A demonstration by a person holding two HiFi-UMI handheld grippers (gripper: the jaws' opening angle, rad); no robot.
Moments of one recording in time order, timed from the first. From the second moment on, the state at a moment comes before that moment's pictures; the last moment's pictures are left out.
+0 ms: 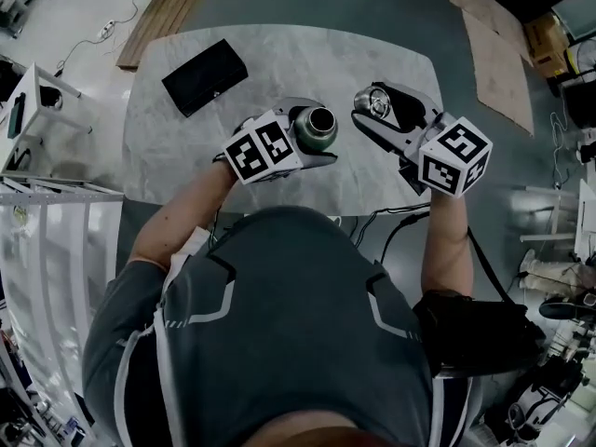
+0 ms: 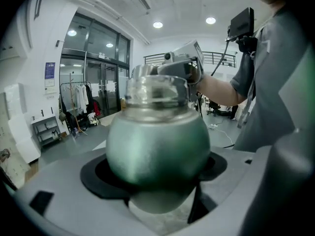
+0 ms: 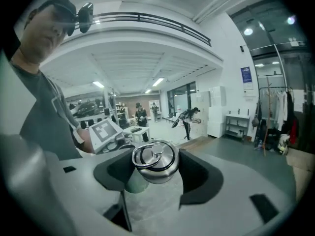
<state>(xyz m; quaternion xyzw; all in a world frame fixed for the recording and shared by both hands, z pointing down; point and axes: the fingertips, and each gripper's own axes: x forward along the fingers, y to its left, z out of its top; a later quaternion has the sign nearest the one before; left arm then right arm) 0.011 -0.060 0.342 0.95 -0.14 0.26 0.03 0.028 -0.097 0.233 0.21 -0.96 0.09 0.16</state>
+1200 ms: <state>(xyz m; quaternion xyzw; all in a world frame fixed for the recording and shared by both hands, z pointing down) 0.026 -0.037 0.328 0.94 -0.14 0.30 0.03 -0.029 -0.029 0.227 0.02 -0.97 0.05 0.24</state>
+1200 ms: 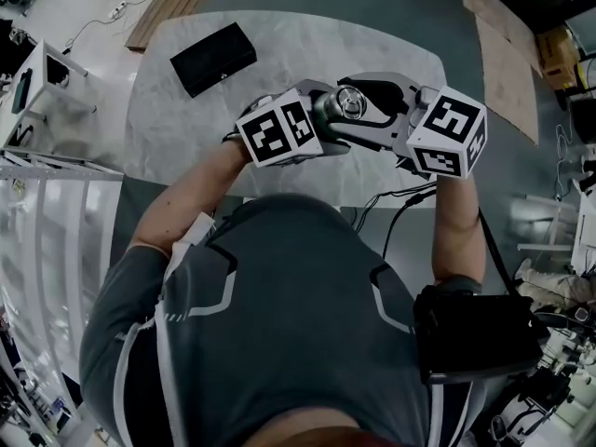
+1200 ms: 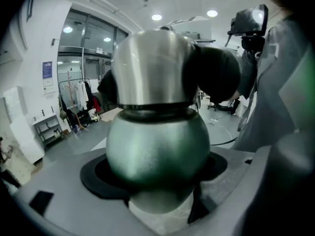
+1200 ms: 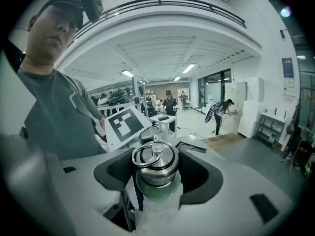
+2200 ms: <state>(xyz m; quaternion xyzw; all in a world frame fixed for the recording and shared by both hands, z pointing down) 0.025 0.037 0.251 0.97 0.07 0.21 0.05 -0.040 0.023 0.154 -0.15 -0.99 0.02 0.03</state>
